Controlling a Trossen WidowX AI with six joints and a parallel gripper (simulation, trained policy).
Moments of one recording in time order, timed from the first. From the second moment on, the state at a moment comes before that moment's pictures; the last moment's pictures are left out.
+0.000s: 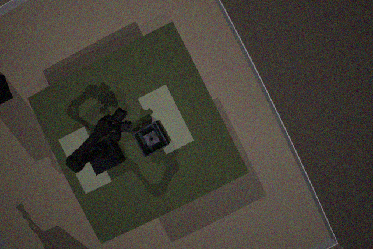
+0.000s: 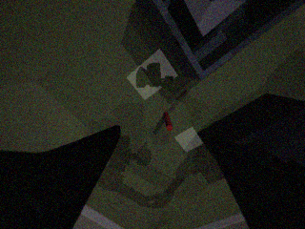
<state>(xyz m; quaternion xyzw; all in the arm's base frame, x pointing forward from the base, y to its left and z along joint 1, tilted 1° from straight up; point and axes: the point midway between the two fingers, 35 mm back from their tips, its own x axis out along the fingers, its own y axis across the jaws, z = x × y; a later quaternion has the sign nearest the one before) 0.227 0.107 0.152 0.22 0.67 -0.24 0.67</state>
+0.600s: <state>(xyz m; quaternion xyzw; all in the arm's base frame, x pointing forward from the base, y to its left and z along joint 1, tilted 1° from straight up) 0.163 0.116 0.095 0.15 0.69 -0.35 0.61</state>
